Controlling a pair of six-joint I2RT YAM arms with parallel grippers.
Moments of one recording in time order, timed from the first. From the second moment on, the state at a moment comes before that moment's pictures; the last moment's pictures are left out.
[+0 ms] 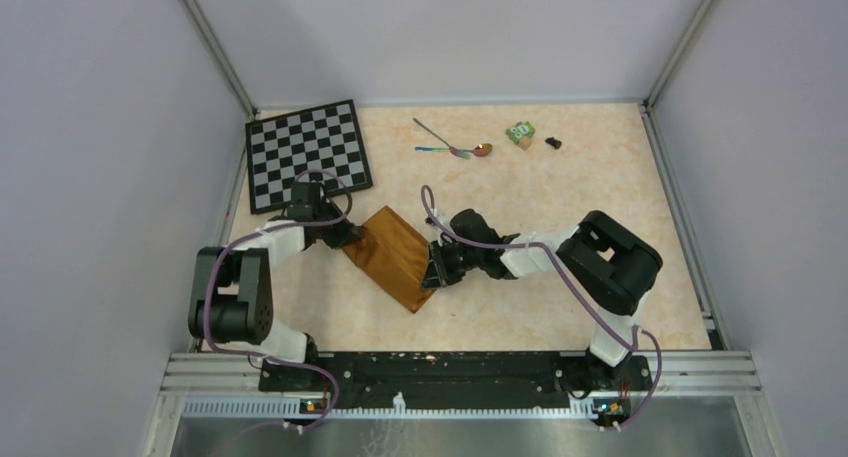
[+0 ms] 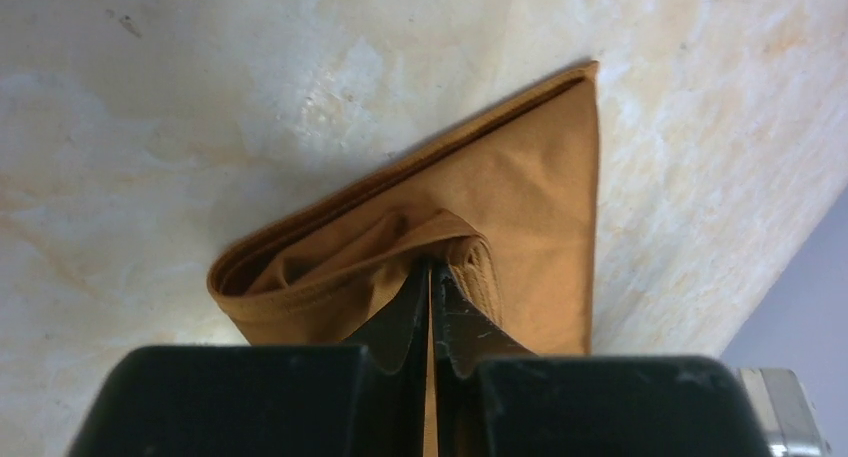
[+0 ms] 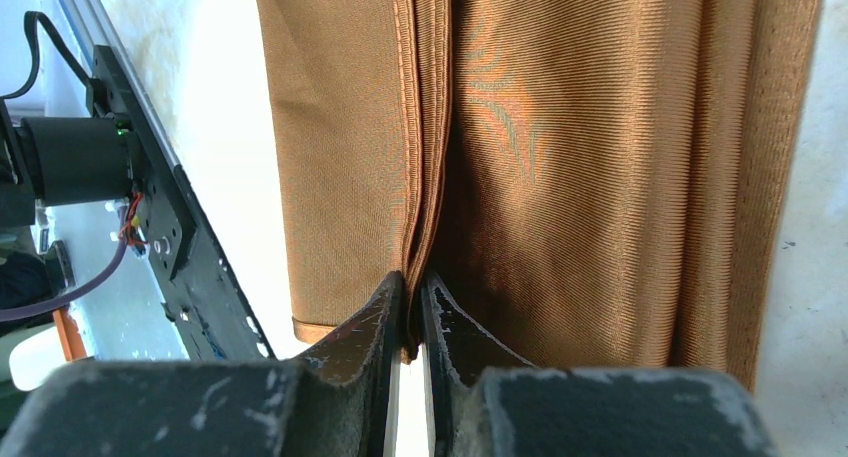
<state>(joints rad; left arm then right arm) -0.04 1.48 0.71 -0.15 0.32 -0.79 0.84 1.82 0.81 0.28 -0.50 0.54</state>
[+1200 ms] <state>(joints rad) -0.13 1.33 0.69 -0.24 0.35 -0.72 0.84 1.75 0.79 0.21 -0.44 0.60</state>
